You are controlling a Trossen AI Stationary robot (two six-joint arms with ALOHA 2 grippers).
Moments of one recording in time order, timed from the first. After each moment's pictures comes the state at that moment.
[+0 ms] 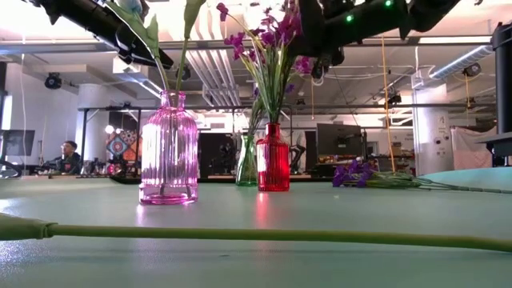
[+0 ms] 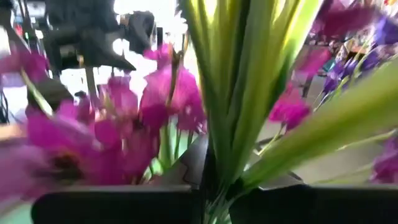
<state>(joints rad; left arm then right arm) 0.58 0.77 0.74 -0.33 0.02 0.23 -0.14 1.35 0.78 0.51 0.37 -0.06</state>
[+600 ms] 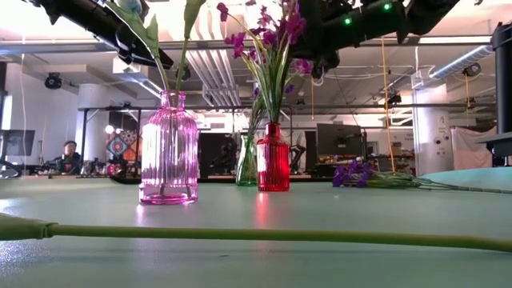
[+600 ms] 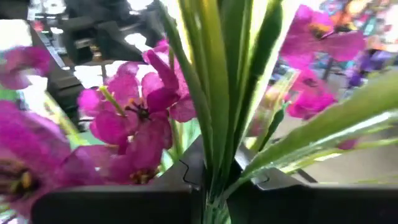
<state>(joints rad) 0.58 0.77 0.74 -0.33 0.02 0.23 -0.14 1.37 0.78 0.53 0.29 -0.05</state>
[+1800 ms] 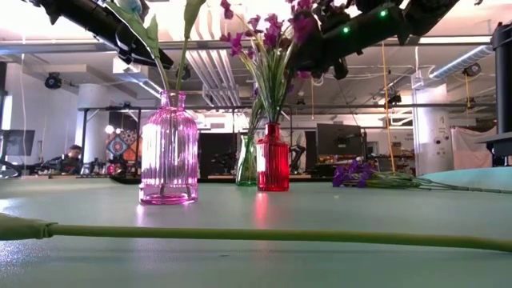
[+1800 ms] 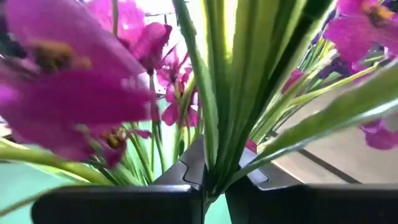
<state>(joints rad) 0.58 0.77 0.74 -0.33 0.02 0.23 -0.18 1.37 0.78 0.42 0.40 0.09</state>
